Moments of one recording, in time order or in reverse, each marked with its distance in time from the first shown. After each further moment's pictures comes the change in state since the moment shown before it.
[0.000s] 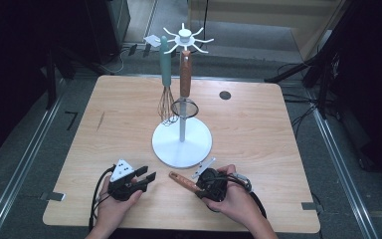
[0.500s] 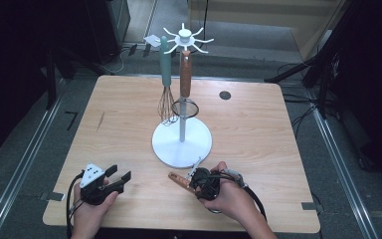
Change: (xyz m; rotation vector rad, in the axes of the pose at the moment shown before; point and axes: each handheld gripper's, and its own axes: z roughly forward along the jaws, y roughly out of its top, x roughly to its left) left arm 0.039 -0.019 -0.047 -0.064 0.186 -0.097; right arm 0.010 0.018 0.002 0.157 -0.043 -0.040
